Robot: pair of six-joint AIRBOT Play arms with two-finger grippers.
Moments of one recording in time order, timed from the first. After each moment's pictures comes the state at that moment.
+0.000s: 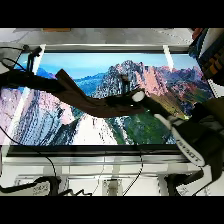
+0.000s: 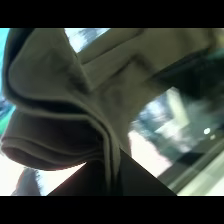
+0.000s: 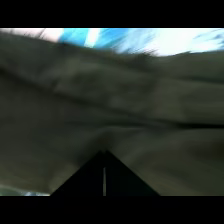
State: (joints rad) left arm 0.14 -1.38 1.53 0.82 -1.44 -1.04; right arm 0.52 -1.74 1.35 -0.61 0.59 1.20
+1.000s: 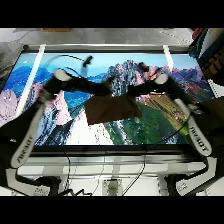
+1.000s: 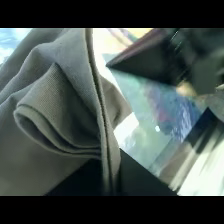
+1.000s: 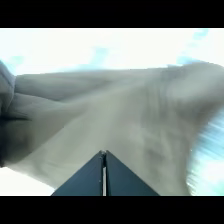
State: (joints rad) left arm -0.37 -1.66 1.53 0.64 -0.98 -1.10; right arm 0.10 -1.69 1.51 -0.90 1.03 1.27
